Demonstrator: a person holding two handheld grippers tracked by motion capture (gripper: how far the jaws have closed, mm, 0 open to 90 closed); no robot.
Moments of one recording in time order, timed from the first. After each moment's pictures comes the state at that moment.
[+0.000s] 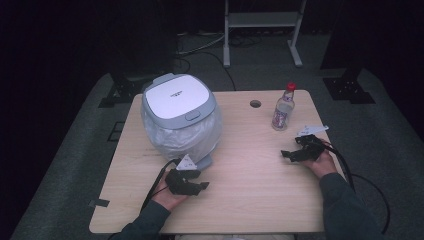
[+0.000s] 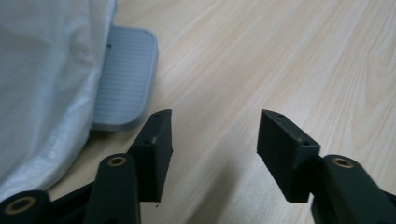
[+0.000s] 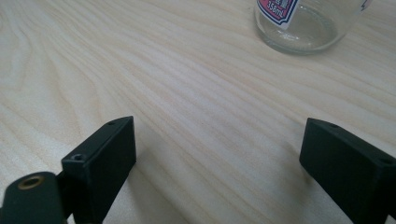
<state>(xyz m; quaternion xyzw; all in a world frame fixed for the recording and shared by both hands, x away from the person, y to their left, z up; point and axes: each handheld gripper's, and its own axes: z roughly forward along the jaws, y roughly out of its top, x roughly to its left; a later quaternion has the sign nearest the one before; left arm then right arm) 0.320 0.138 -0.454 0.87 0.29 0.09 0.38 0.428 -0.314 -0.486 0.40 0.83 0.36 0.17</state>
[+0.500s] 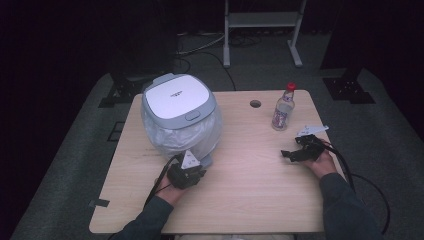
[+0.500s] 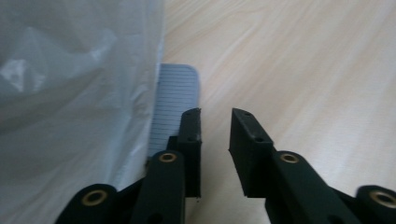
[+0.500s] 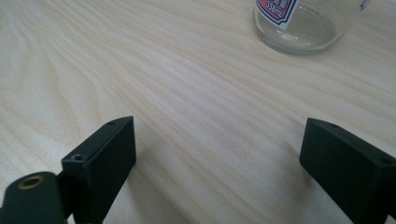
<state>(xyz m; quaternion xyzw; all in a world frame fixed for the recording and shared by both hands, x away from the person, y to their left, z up) 0.325 0.127 -0.445 0.87 0.29 0.18 0.35 0.428 -0.314 -0.486 0.40 0.82 0.36 0.17</state>
